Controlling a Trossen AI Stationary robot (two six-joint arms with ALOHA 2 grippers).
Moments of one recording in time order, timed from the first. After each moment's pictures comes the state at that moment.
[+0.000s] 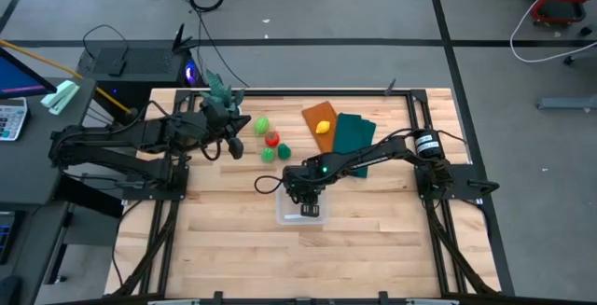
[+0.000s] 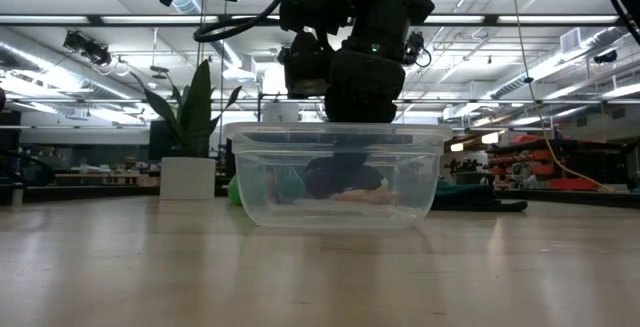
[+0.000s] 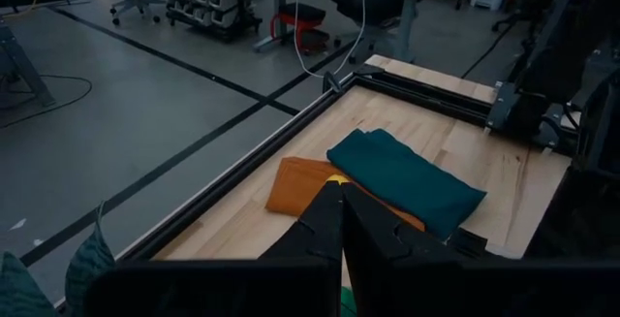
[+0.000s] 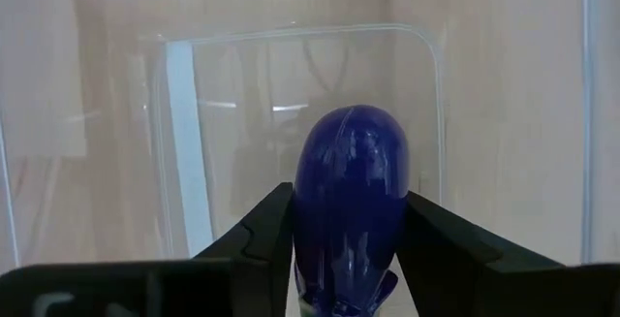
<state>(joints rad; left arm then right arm) 0.02 0.93 0.93 -0.35 -0.57 -0.25 0.09 2.05 1.51 -0.69 -0.08 0.14</state>
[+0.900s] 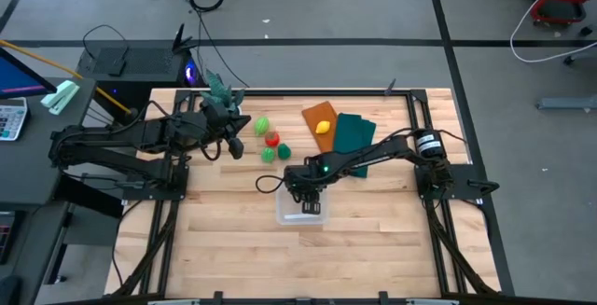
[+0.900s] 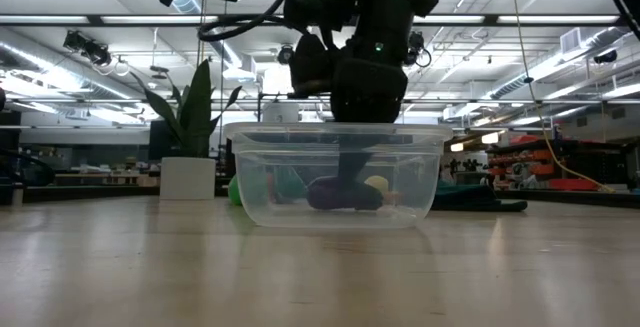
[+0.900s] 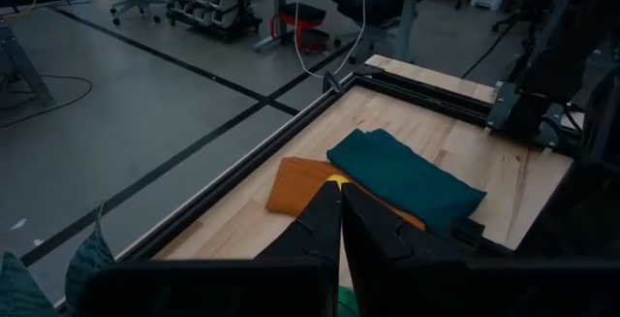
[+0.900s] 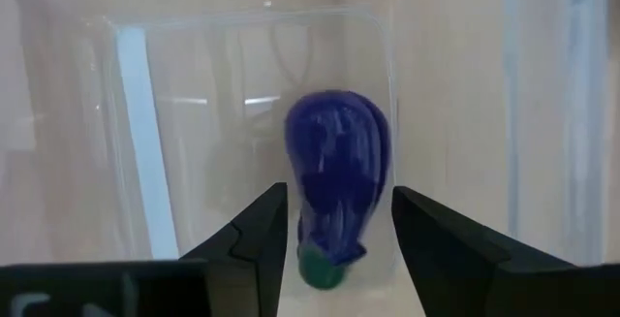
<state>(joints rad) 0.02 0.93 0.93 -0.35 -0.57 -0.25 0.09 2.03 1.51 -0.74 0.00 0.14</state>
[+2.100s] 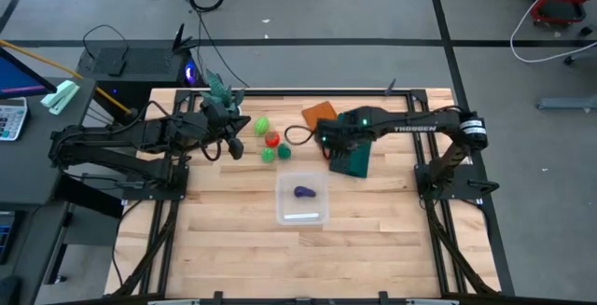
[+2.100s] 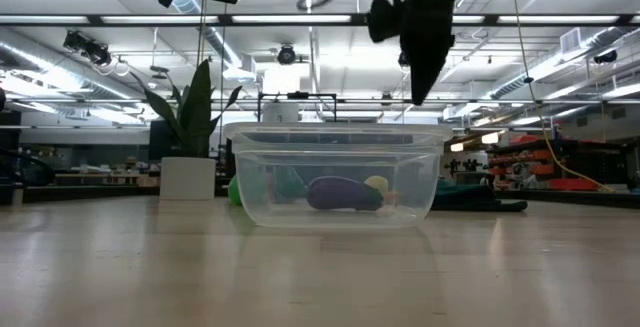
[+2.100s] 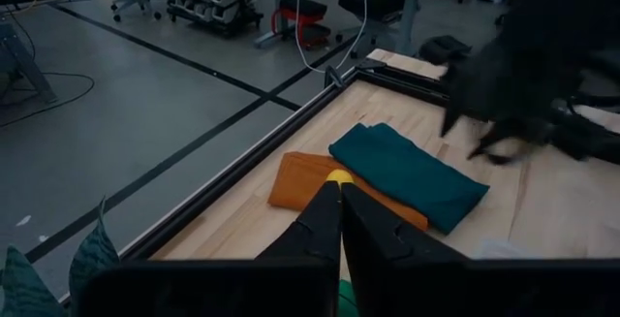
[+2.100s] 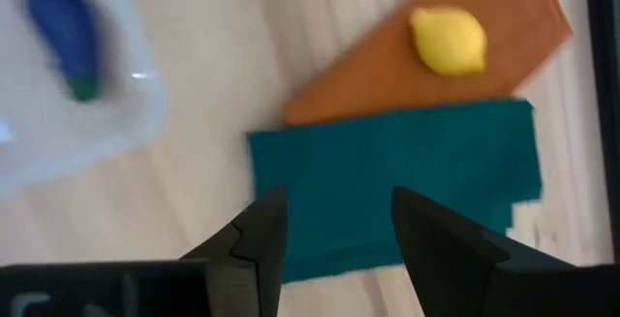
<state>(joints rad) 0.02 0.93 0.93 -0.37 -0.57 -0.25 -0.13 1.67 1.48 -1.18 0.18 0.15</state>
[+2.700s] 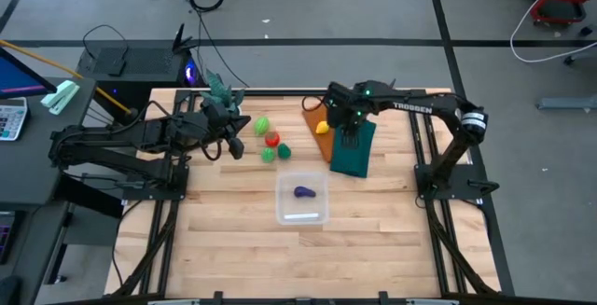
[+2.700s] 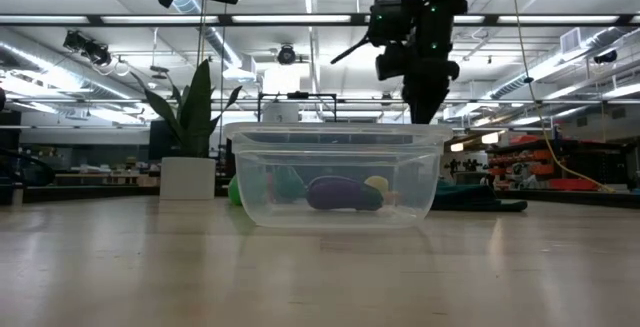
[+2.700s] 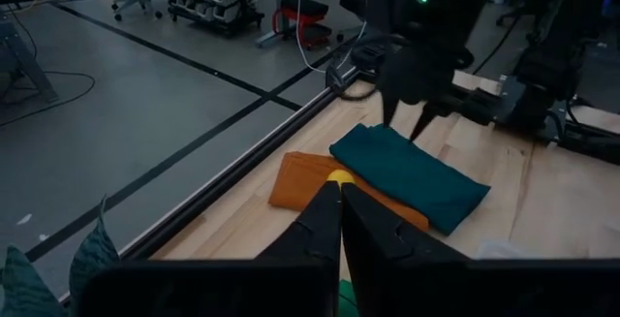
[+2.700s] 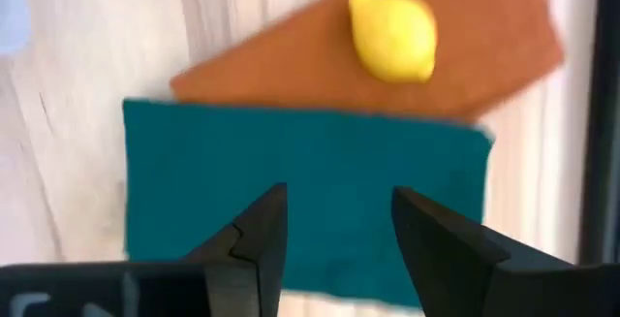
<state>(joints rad) 0.02 0.93 0.93 -0.36 -0.57 -0.25 -0.44 1.67 1.37 -1.02 -0.01 -0.37</state>
